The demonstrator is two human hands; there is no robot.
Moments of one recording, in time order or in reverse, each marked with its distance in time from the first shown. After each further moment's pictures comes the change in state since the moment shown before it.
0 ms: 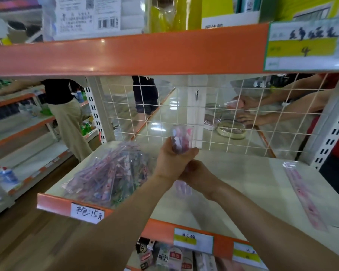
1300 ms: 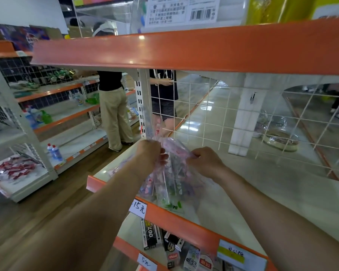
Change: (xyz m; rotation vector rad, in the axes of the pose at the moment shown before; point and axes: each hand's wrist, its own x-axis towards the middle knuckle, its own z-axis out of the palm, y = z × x) left_hand 0.044 -0.012 -0.152 -0.072 0.335 -0.461; right_hand 0.079 -0.026 0.066 -0.458 0.031 0.035
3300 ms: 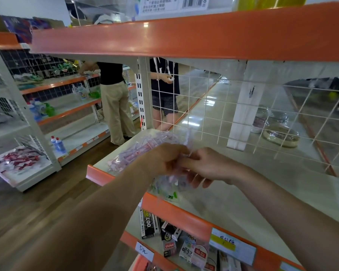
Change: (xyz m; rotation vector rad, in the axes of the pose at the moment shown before) left_hand -0.031 -0.013 0.032 0.082 -0.503 -0.282; right_hand -0.059 -0.022 -0.035 0.063 -0.429 -0.009
